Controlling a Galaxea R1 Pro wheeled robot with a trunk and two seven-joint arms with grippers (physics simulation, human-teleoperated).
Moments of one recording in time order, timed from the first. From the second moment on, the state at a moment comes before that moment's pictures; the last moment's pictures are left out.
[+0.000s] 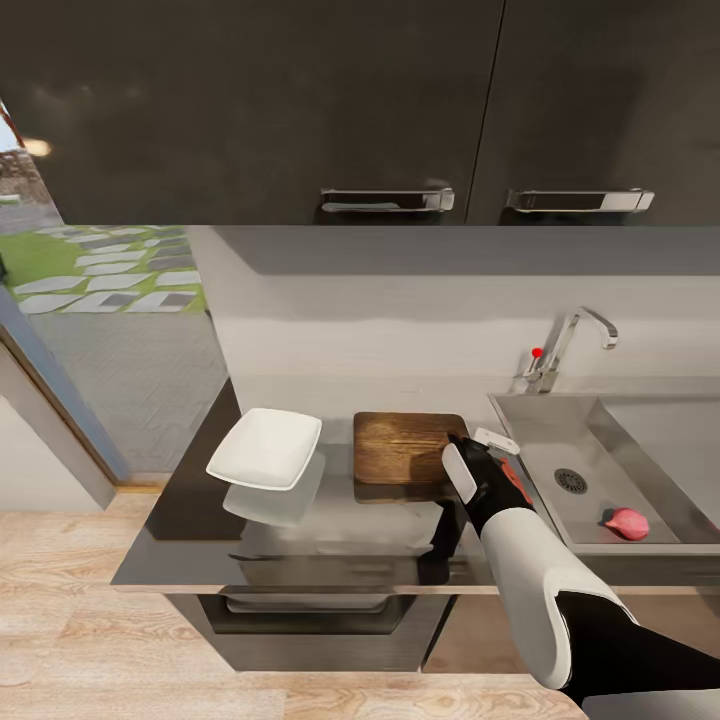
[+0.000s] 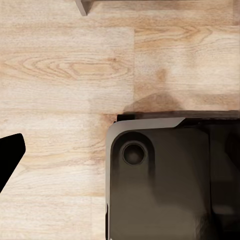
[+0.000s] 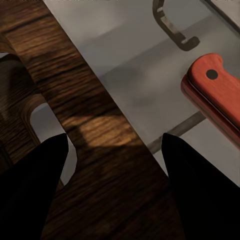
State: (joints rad) left arm 0.00 0.03 0.01 -0.32 0.01 -0.31 0.00; right arm -0.98 0.17 -0.18 -0.56 -0.21 0.38 -0.65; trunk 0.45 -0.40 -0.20
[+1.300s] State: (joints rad) left arm 0.00 0.03 0.01 -0.32 0.01 -0.31 0.00; right arm -0.98 0.17 -0.19 -0.55 -0.21 0.38 -0.65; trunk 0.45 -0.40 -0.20
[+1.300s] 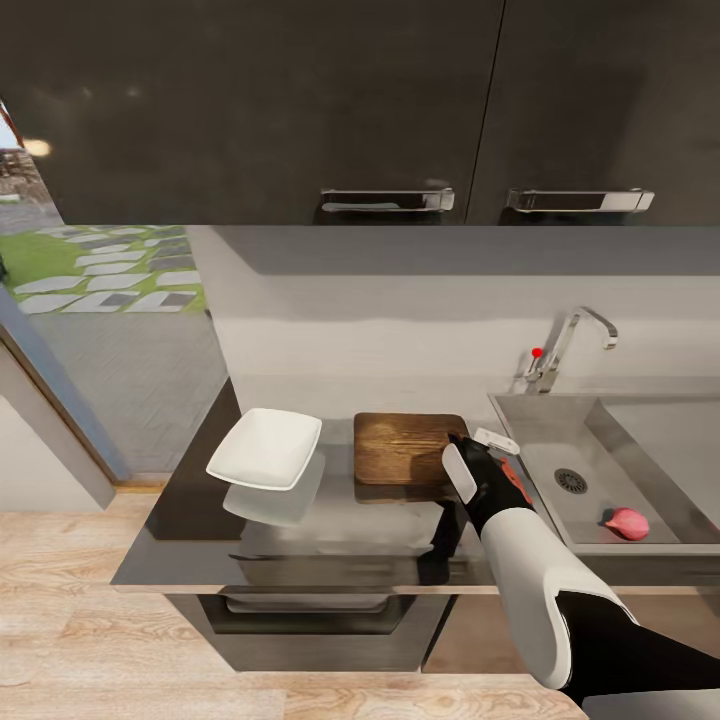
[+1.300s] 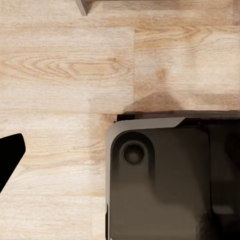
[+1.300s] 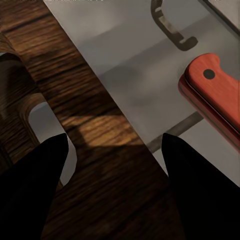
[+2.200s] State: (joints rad) left arm 0.00 0.03 0.01 -0.32 0.01 -0.31 0.00; right arm -0.98 0.17 -0.19 -0.56 -0.21 0.38 -0.65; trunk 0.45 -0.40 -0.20
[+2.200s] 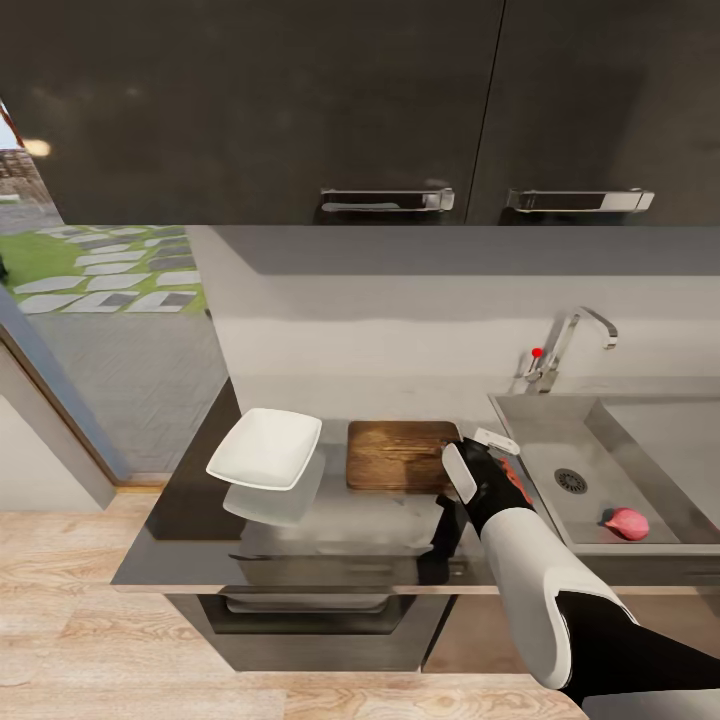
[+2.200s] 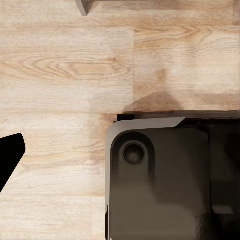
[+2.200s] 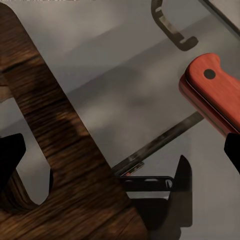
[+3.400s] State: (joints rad) left arm 0.00 0.03 0.01 -0.32 0.01 -0.31 0.00; right arm -0.98 0.17 -0.18 -0.56 -0.22 0.38 -0.66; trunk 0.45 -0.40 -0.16
